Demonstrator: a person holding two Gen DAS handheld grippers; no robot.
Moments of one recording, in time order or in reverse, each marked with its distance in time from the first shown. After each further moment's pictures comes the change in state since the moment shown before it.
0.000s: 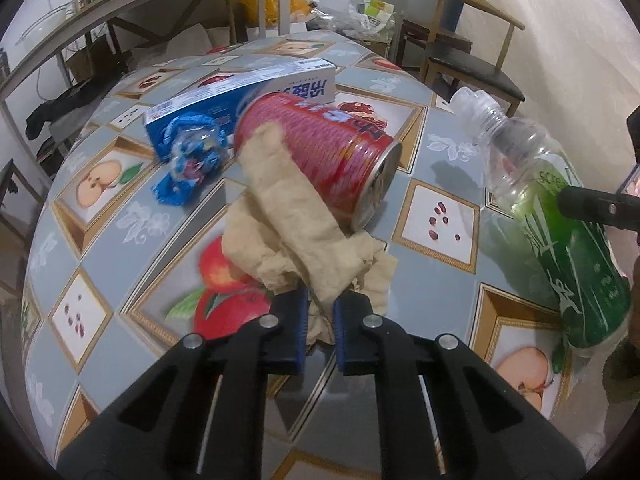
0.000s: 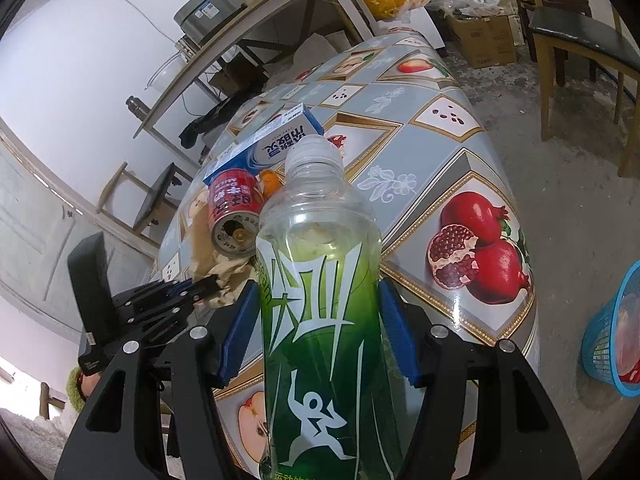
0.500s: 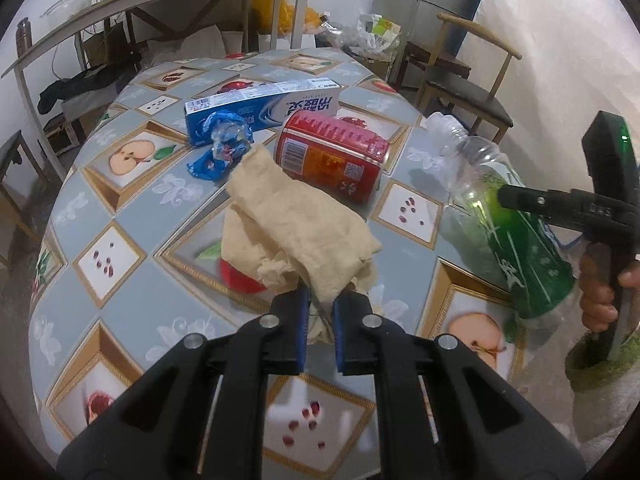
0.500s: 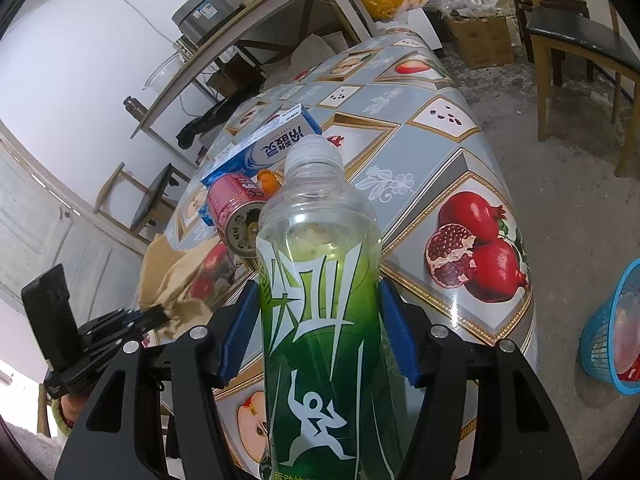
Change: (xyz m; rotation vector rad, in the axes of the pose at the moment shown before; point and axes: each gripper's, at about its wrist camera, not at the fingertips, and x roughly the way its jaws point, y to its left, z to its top) left arm -0.064 0.007 -0.029 -0.085 -0.045 -0.047; right arm -0.002 -0.001 -0.002 -0.001 -0.002 -0.012
